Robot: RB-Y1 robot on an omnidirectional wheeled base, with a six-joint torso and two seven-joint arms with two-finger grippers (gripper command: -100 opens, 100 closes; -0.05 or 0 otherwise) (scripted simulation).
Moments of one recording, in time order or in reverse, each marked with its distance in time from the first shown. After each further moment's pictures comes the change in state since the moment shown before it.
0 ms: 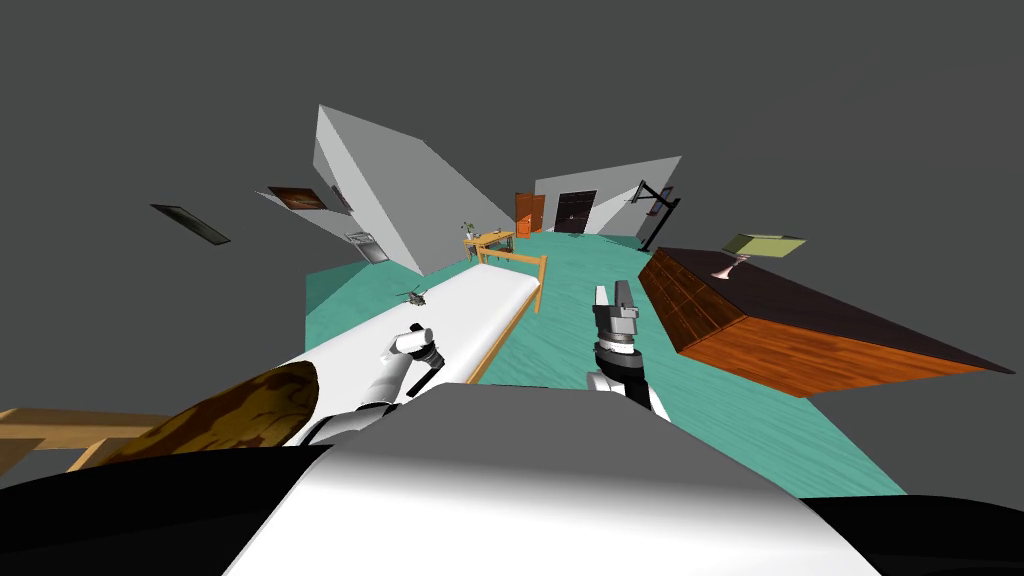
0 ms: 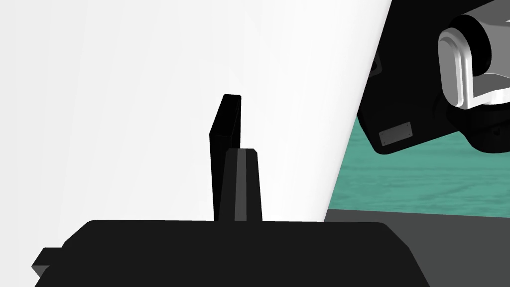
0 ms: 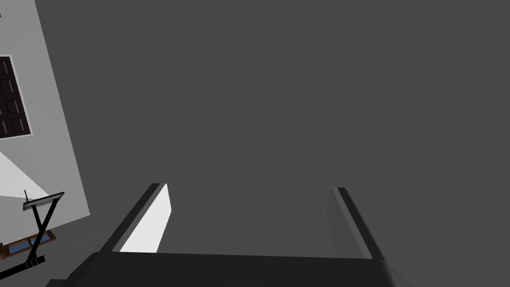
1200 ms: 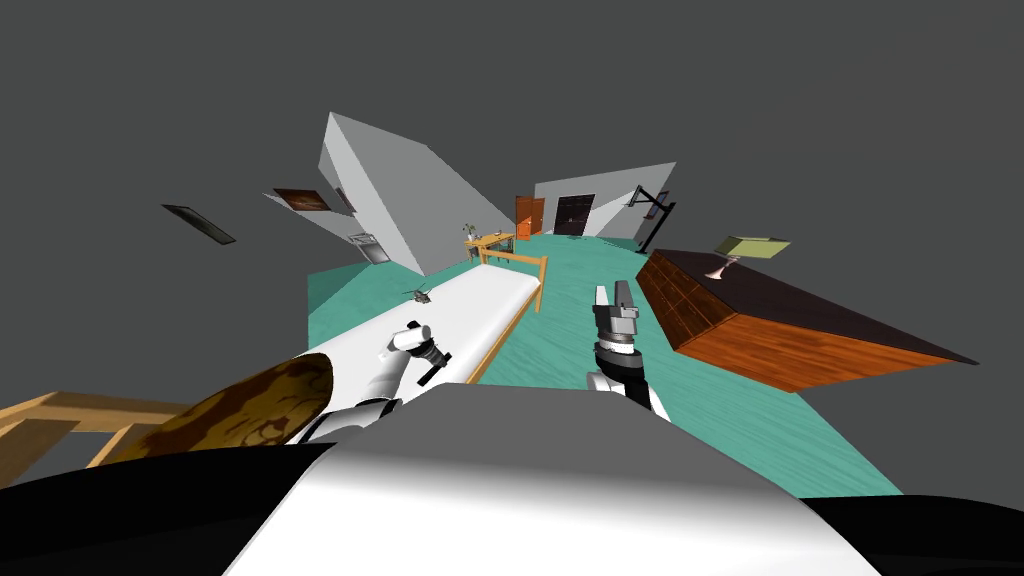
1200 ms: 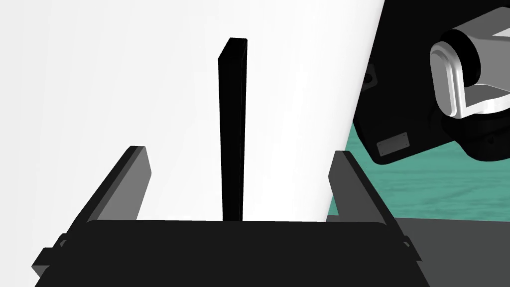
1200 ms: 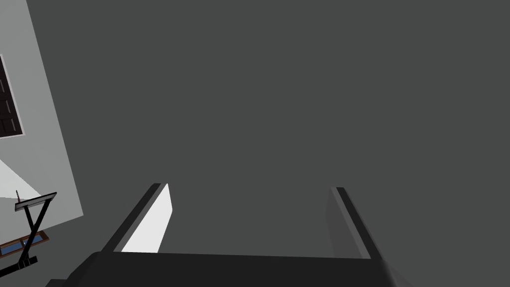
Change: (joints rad) left arm -0.025 0.015 0.022 0.011 0.039 0.010 -0.027; right arm 0.000 0.000 0.000 0.000 0.000 0.000 0.000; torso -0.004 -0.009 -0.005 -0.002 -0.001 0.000
